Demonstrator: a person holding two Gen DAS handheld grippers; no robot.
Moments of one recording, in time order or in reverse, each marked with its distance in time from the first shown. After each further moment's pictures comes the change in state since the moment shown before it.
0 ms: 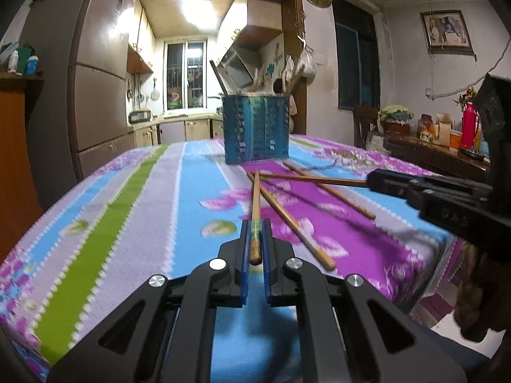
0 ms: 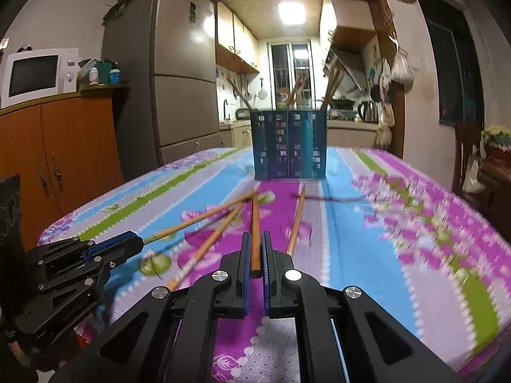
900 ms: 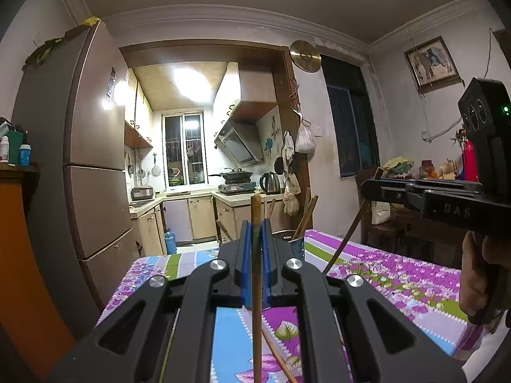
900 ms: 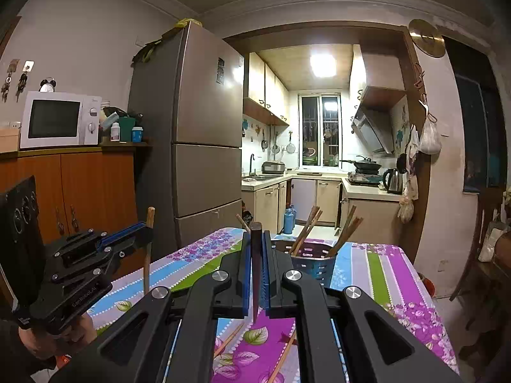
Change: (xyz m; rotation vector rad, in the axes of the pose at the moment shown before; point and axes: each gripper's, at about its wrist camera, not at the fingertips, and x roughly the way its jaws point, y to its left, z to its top) left arm -0.001 0.009 0.160 0.088 -0.309 0.007; right arm -0.009 -0.033 0.181 -0.090 -0.205 0.126
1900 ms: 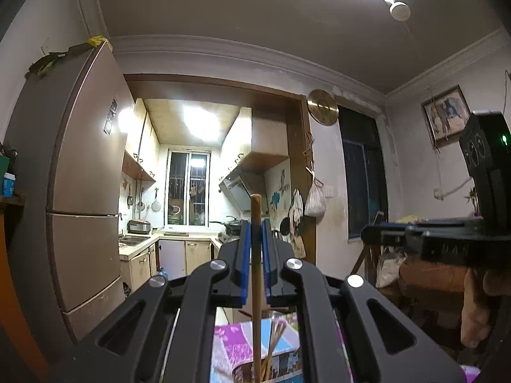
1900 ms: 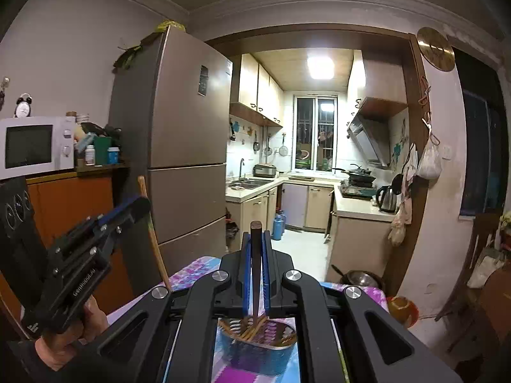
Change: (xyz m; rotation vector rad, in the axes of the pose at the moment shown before) left arm 0.096 0.014 0.135 -0.099 -0.216 0.018; right arm 0.073 -0.058 0.163 -0.036 0.034 -0.041
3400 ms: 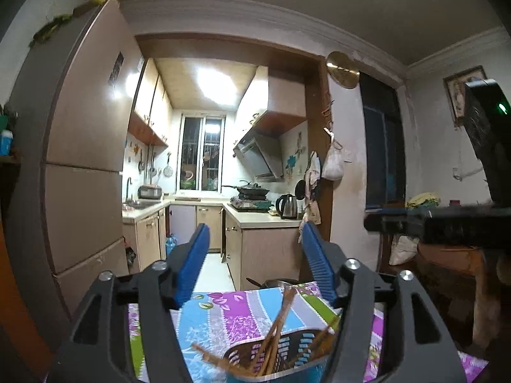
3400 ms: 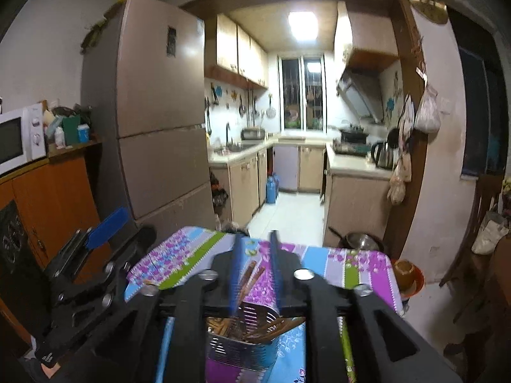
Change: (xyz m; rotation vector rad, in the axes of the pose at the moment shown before) left arm 0.051 0.006 -0.060 -0.011 0.151 0.065; right arm 0.077 -0.042 -0.048 0.086 0.140 -0.019
